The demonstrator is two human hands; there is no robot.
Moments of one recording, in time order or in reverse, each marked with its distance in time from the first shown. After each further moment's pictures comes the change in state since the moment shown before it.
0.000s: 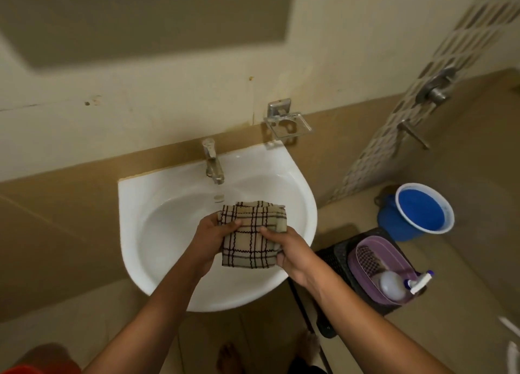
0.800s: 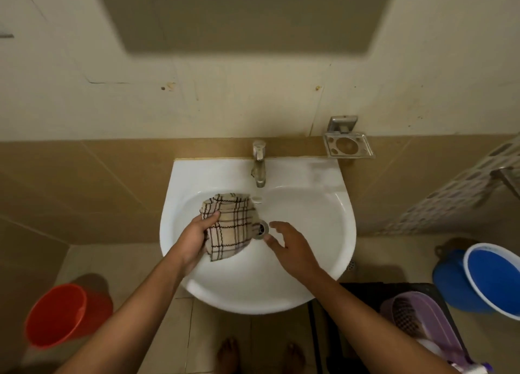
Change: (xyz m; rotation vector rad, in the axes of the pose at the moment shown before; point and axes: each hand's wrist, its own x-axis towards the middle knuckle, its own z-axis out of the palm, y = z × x) left_hand -0.019 -0.005 -0.051 -0.232 0.301 -0.030; right_hand 0.068 0.007 -0.001 -1.048 -0.108 -0.366
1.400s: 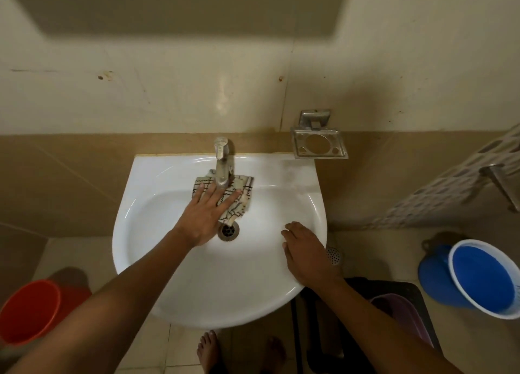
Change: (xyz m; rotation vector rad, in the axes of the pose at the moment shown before) left_hand 0.132 -0.043 0.036 1.887 -0.053 0.704; right_hand 0.018 0.116 -0.072 -0.746 0.177 -0.382
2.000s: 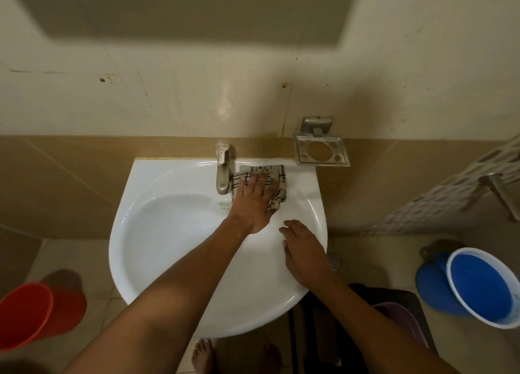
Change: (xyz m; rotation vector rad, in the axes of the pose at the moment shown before) left_hand 0.084 0.087 -0.025 -0.144 -0.071 -0.123; right_hand 0.017 -0.004 -0.007 0.084 0.016 0.077
